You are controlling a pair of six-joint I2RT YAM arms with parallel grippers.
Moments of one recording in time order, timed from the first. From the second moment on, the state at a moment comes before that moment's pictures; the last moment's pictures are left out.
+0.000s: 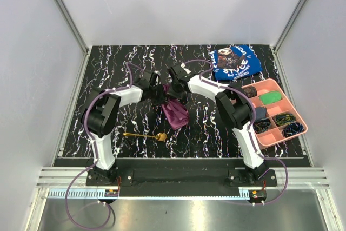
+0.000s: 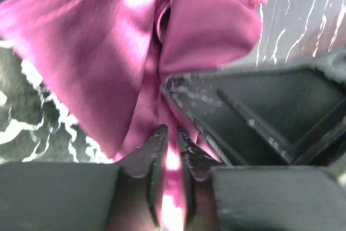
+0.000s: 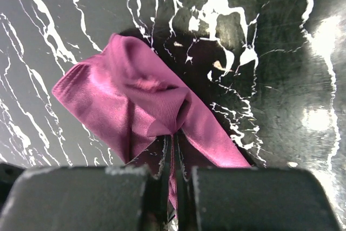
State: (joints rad) left arm -0.42 1.92 1.13 -0.13 0.29 -0.67; right arm 0.67 2.27 1.75 -0.47 0.04 1.00
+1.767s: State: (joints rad) left arm -0.24 1.79 1.08 -0.23 0.34 -0.70; right arm 0.77 2.30 1.93 -0.62 0.01 0.48
